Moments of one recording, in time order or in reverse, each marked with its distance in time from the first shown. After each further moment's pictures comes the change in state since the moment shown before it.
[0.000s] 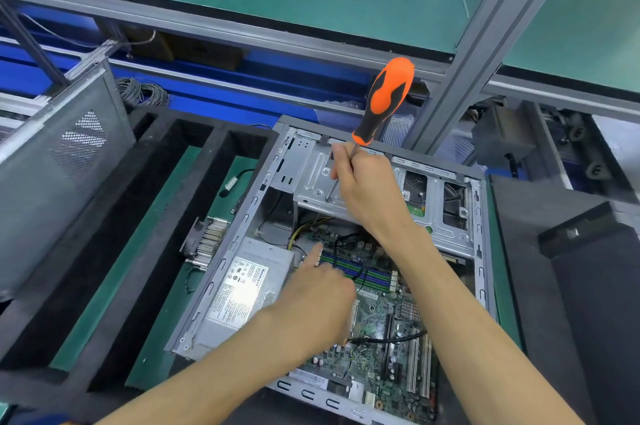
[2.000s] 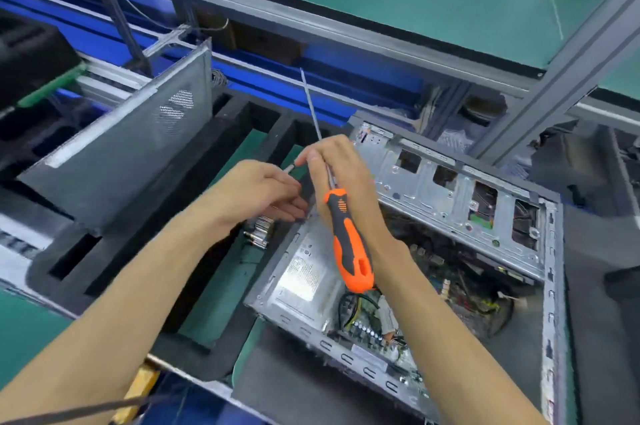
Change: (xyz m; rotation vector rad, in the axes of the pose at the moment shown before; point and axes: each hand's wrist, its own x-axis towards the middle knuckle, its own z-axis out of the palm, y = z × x) left_hand -0.074 -0.166 -0.025 -1.483 0.366 -0.511; right_hand -0.031 -0.092 0.084 0.311 -0.007 -0.282
